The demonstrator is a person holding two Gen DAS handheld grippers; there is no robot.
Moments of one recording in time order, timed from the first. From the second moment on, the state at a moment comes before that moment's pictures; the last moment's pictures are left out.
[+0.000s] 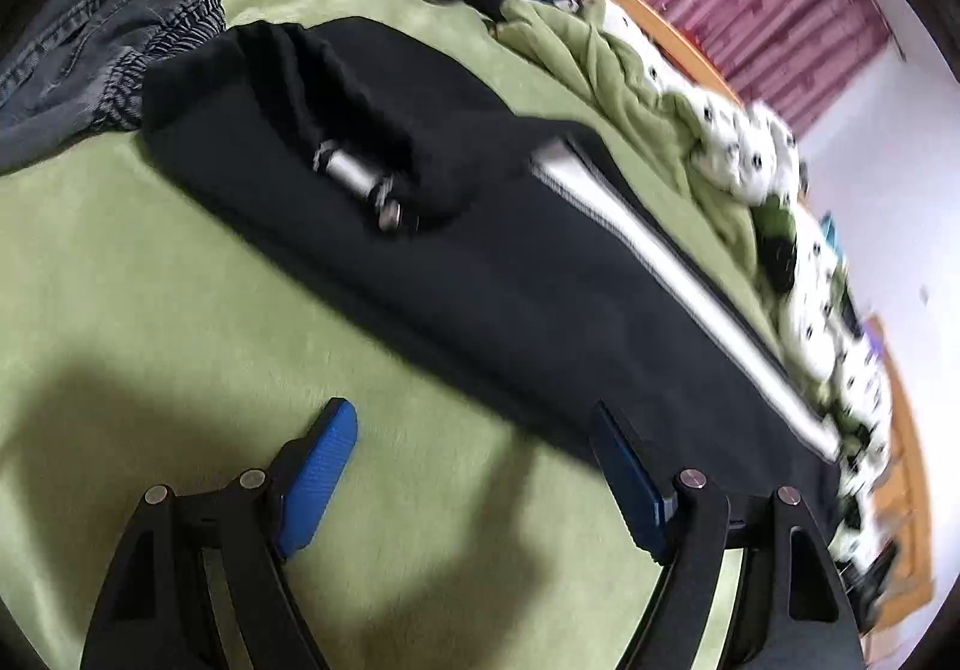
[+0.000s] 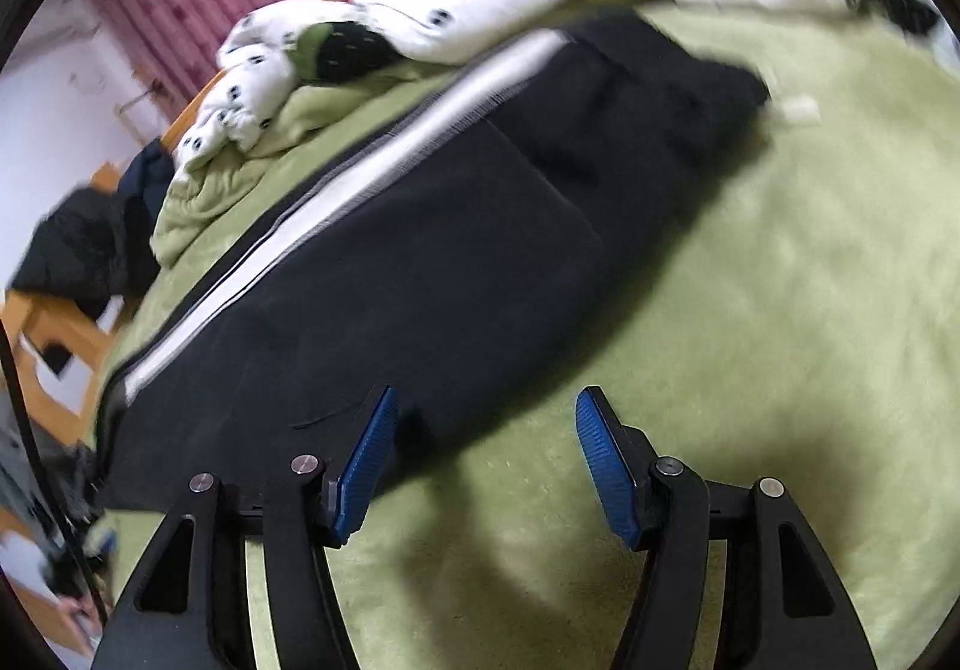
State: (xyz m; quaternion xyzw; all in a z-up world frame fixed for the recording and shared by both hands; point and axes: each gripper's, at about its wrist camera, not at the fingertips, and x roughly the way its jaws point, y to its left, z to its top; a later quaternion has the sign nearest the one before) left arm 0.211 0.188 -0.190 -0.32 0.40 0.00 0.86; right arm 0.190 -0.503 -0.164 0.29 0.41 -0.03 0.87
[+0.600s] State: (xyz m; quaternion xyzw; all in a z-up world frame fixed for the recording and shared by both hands) left arm 0.213 0.168 -0.157 -0.25 0.41 0.03 0.88; right arm 0.194 -0.533 -0.124 0.33 0.34 -0.05 0.88
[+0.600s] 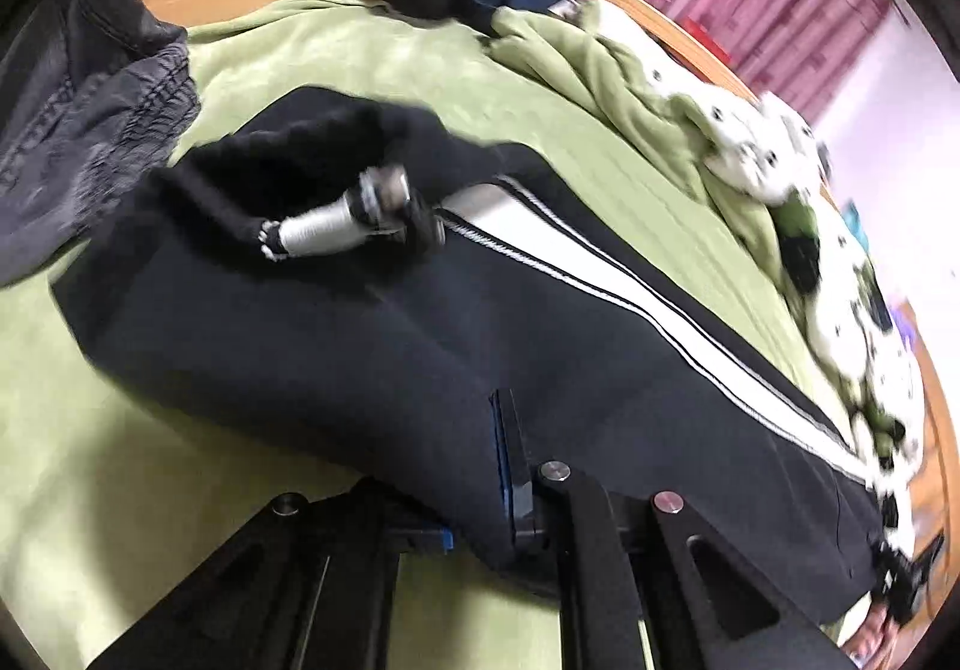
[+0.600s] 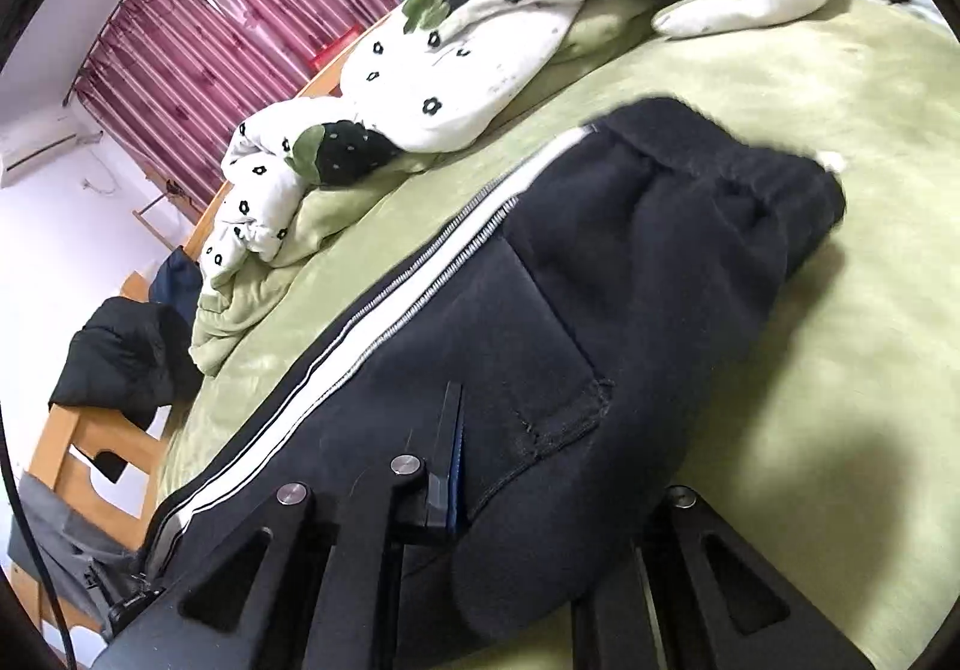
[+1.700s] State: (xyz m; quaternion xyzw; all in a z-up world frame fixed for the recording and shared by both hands) left arm 0.006 0.148 -0.101 -0.14 0.38 0.00 0.91; right arm 0.045 -0.660 -0.140 0.36 0.35 -0.14 0.86
